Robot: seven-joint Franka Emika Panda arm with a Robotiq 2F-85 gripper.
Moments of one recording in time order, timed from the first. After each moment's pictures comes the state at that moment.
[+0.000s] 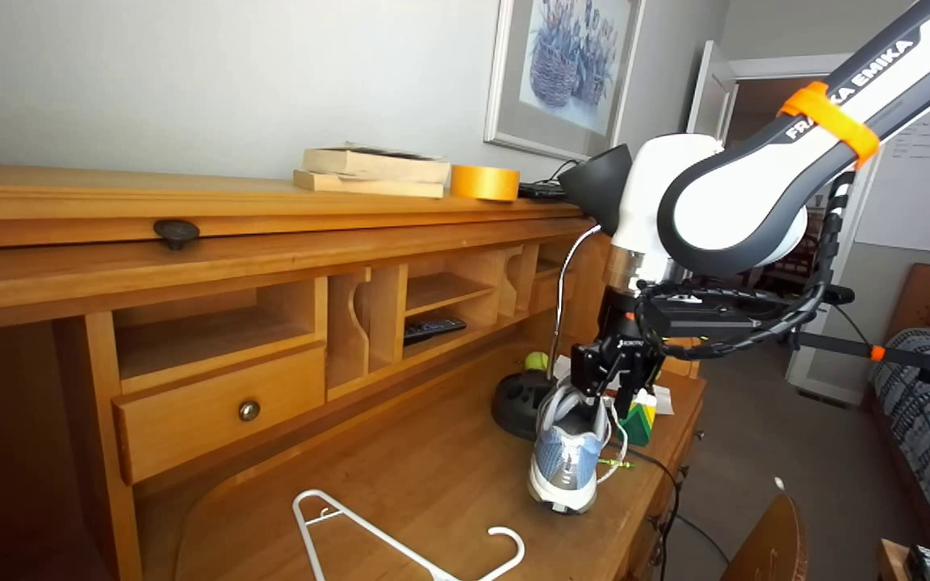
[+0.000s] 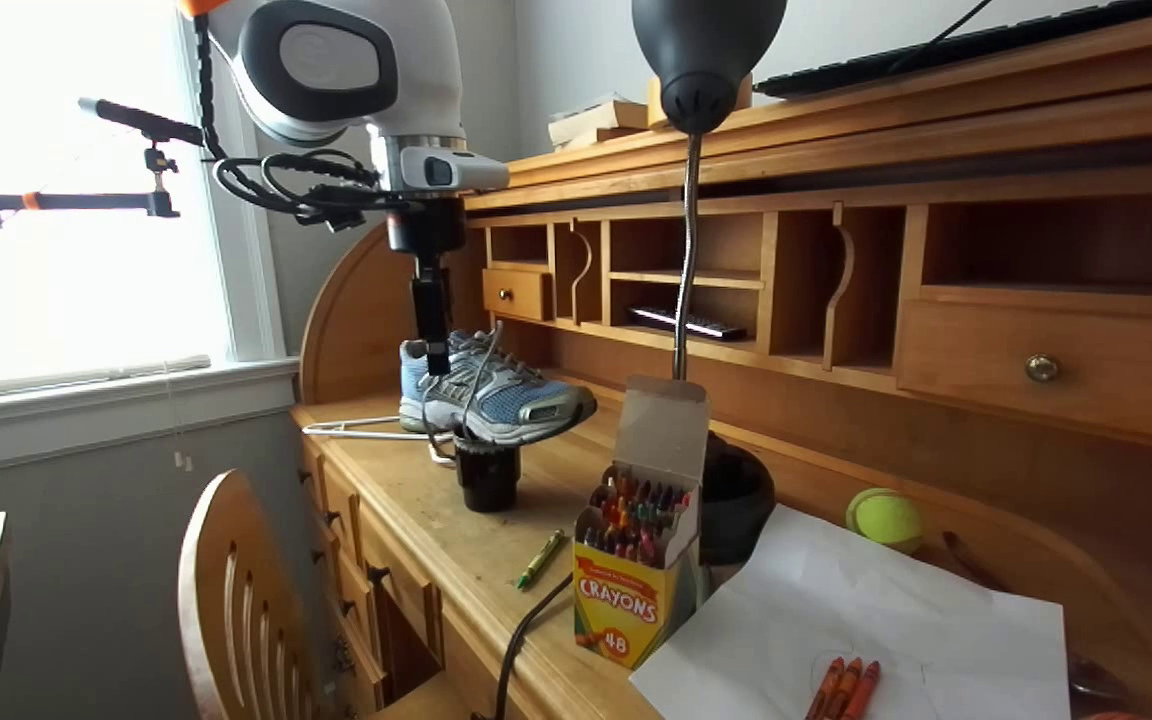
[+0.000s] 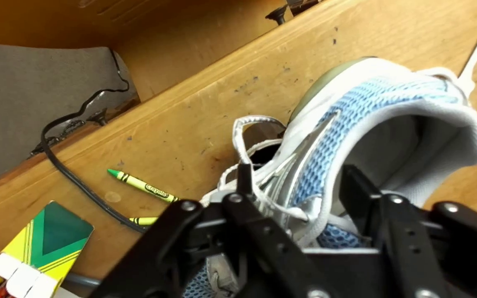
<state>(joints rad) -0.09 -0.06 -0.04 -2.53 0.08 2.53 0.37</state>
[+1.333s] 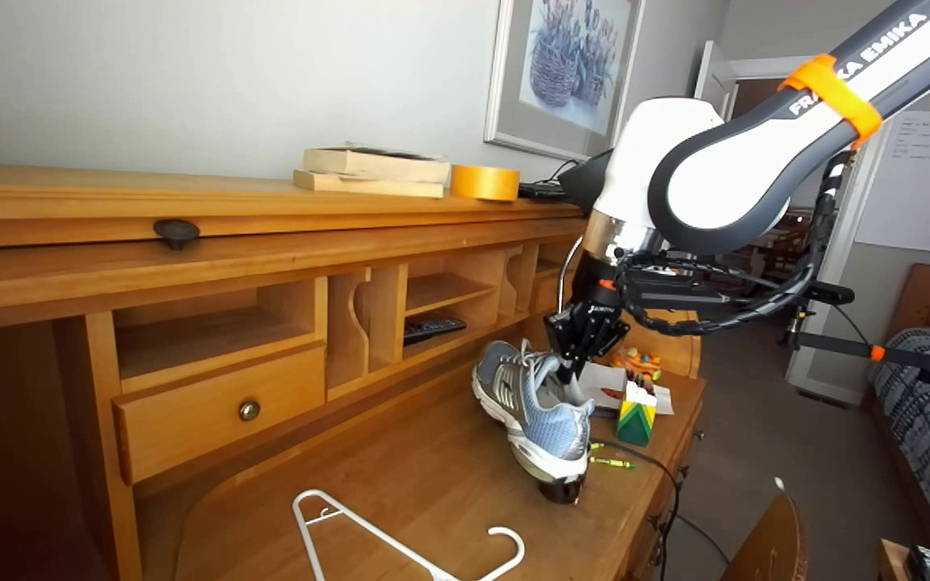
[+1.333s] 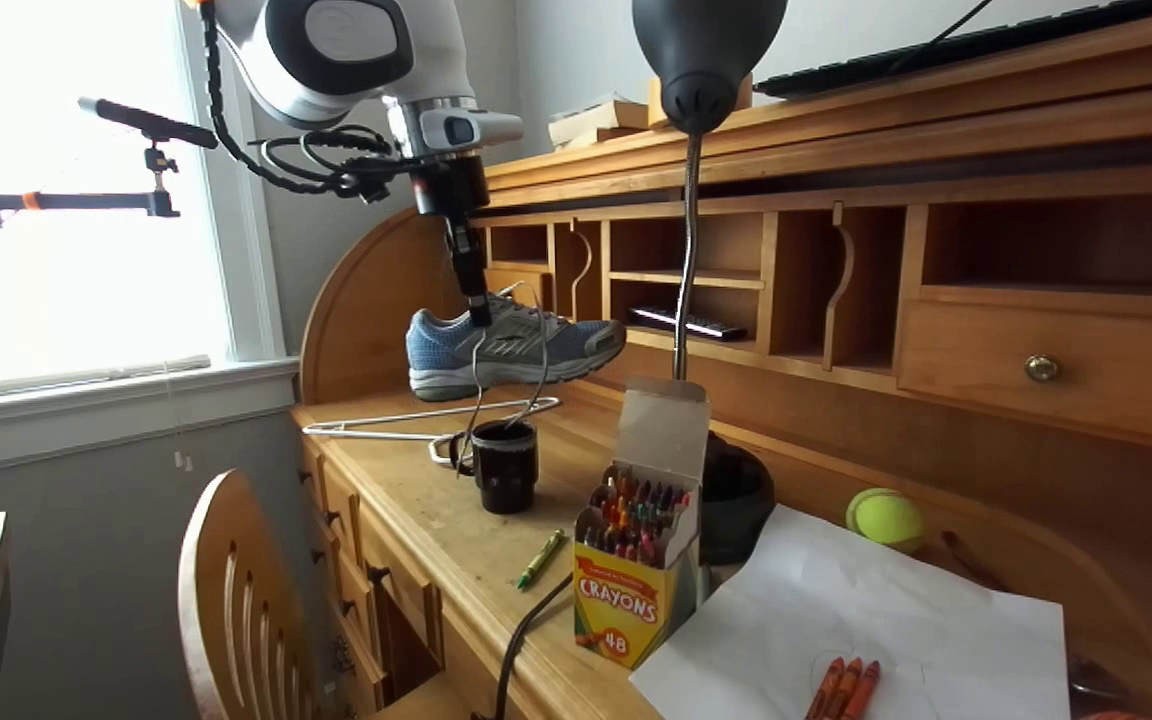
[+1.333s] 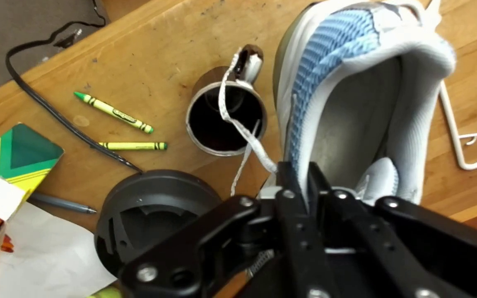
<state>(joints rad) -0.07 -0.06 -0.01 -2.46 0.00 2.60 0.43</state>
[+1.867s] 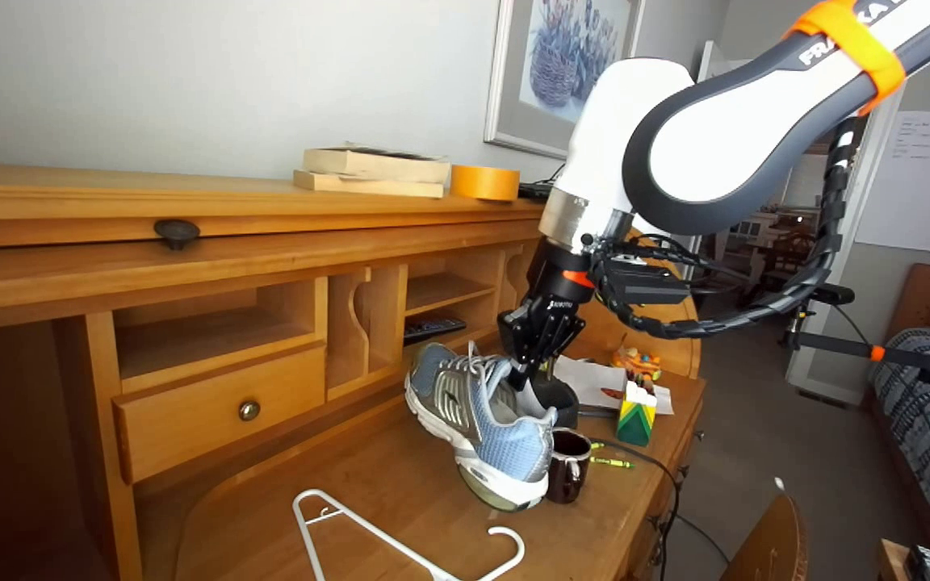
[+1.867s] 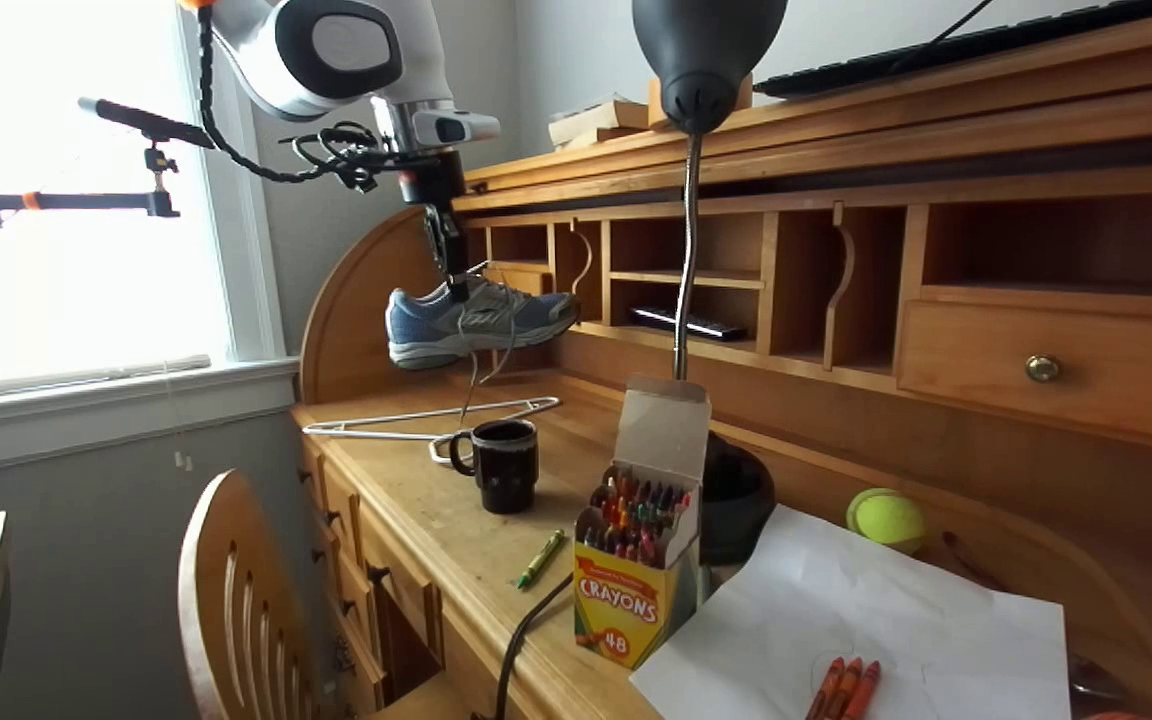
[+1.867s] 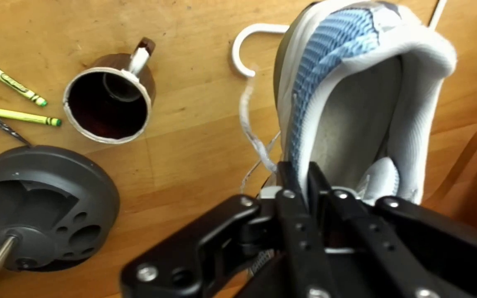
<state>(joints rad) 0.02 -0.03 0.06 -2.39 0.07 2.58 0.31</state>
